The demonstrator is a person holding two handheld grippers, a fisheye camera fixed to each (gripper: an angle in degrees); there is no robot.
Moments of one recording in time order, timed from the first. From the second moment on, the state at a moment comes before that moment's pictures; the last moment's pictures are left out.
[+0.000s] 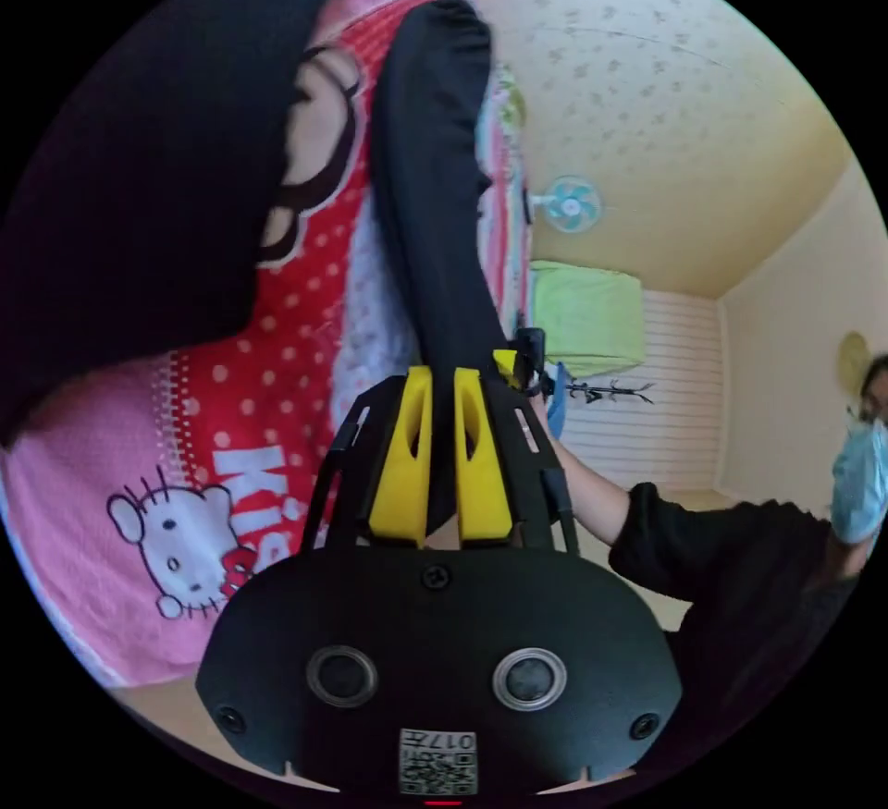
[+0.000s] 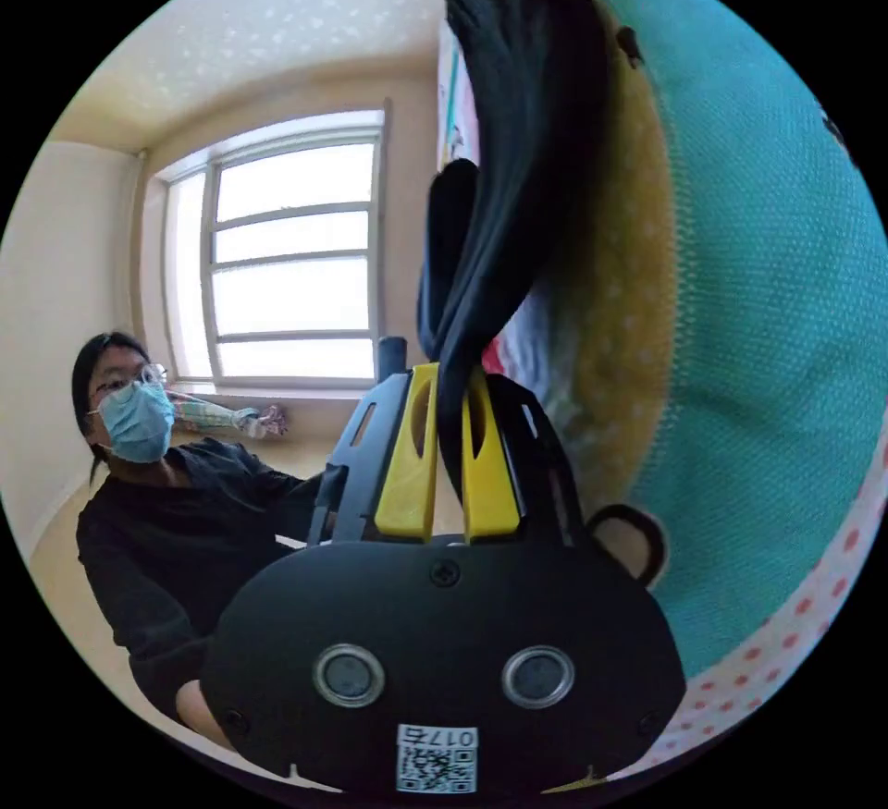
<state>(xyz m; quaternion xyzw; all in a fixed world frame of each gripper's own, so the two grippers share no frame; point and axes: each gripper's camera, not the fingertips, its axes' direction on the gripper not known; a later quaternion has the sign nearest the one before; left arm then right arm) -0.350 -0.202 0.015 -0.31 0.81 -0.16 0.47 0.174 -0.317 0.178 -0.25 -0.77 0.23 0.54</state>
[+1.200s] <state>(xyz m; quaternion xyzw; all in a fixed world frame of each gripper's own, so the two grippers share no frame) -0.265 -0.275 -0.068 -0.42 0.71 -0.02 0.57 0.198 -0.398 0.014 -0.38 -0.59 0.16 0.70</state>
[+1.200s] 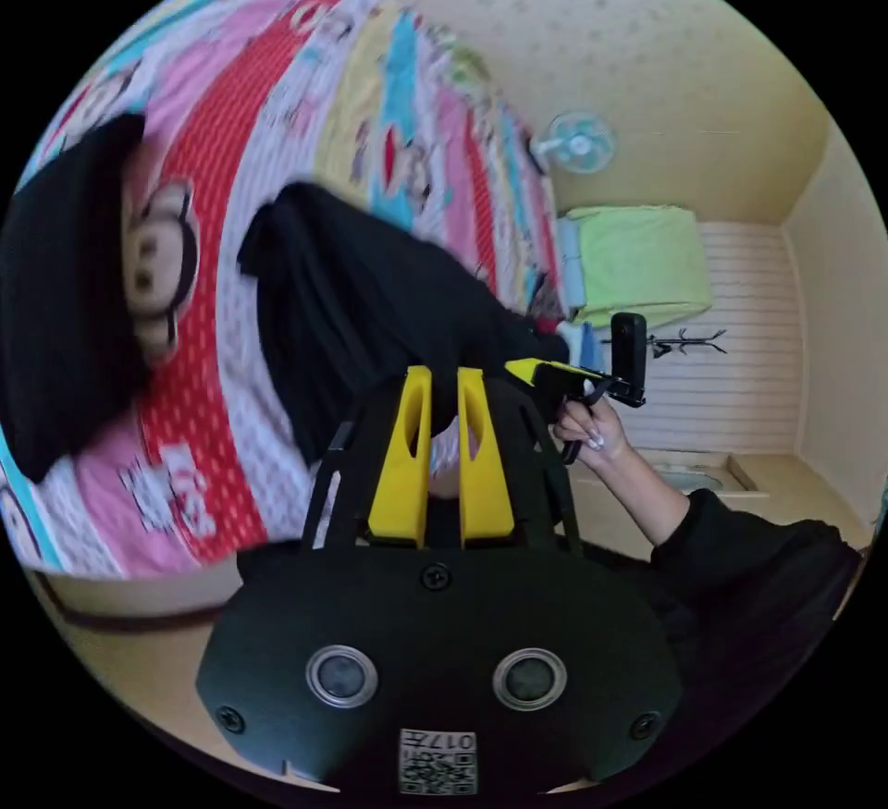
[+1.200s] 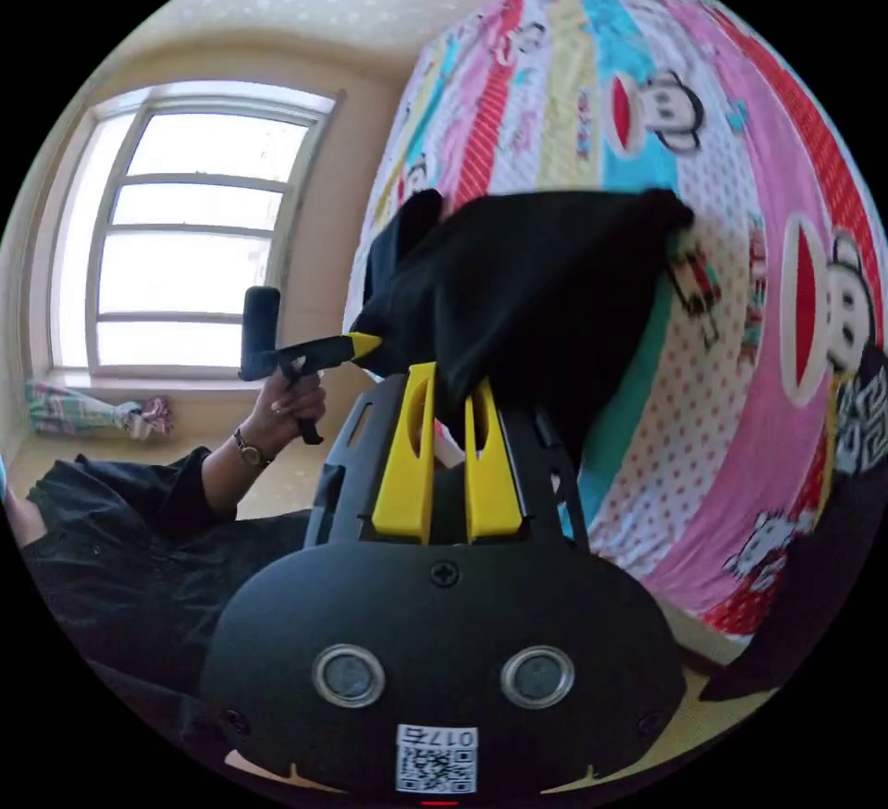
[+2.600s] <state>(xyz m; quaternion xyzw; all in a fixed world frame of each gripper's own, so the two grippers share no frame) -0.182 -0.471 -0.237 -0.31 0.86 0.04 0.41 0.533 -0.420 -0.146 -0.22 -0.76 0.10 0.60</state>
